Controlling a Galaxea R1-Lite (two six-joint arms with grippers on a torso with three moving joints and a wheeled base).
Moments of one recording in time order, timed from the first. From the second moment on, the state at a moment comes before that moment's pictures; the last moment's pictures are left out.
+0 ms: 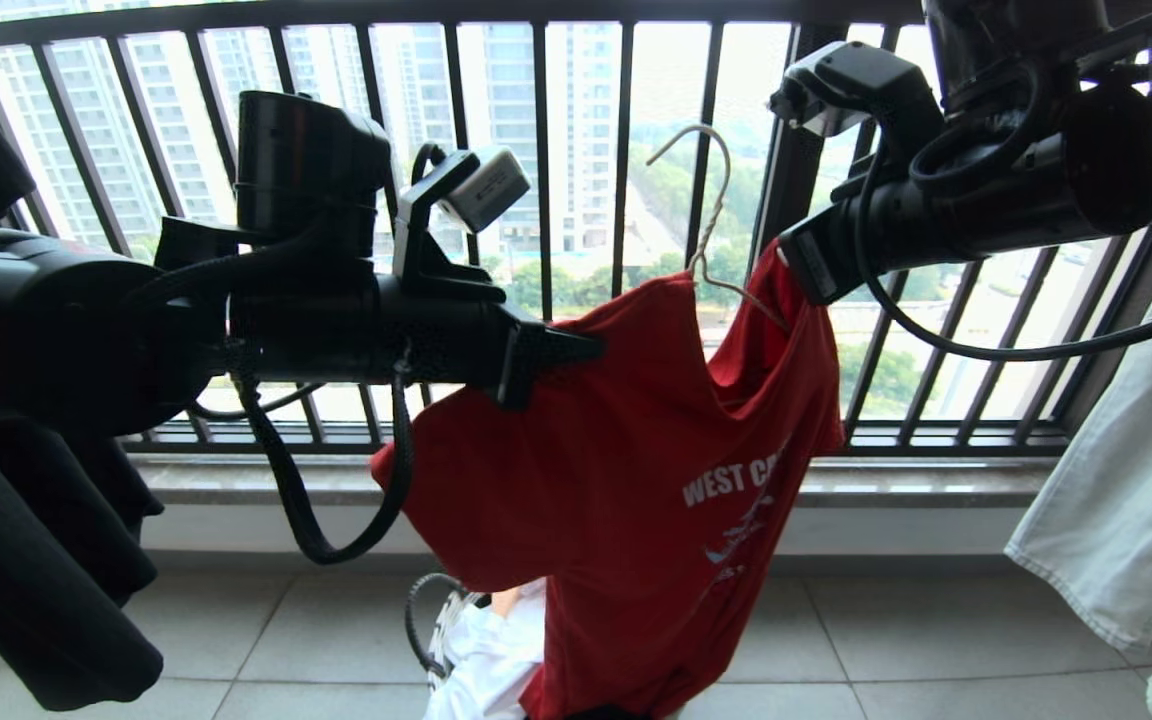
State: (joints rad) left arm -0.55 1.69 -1.35 -0.09 -0.50 0.09; right arm 0.53 1.79 -1.89 0.52 -0.32 -0.27
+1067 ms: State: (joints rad) left arm -0.59 1.79 -1.31 -0.35 -0.22 0.14; right arm 0.69 1.79 -1.91 0.43 -0.60 -0.12
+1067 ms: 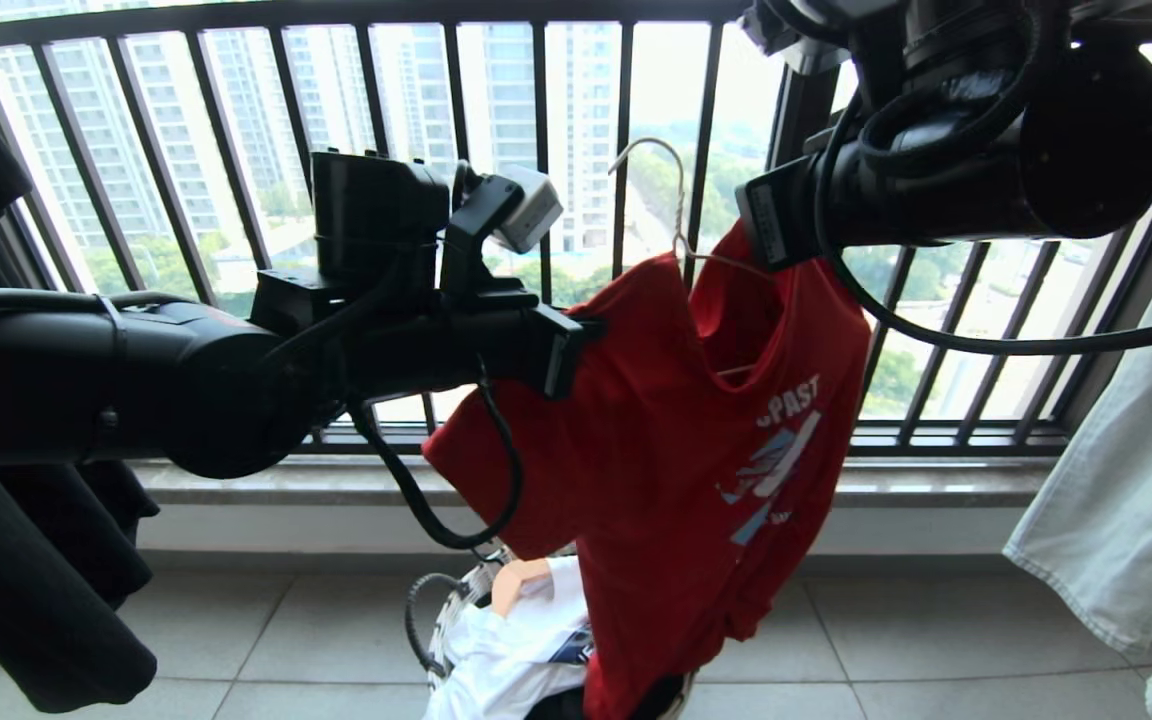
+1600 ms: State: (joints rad) left arm -0.63 1.73 -1.26 -0.33 -0.21 0.14; right arm 0.52 1.84 -1.91 0.39 -0.68 -0.10
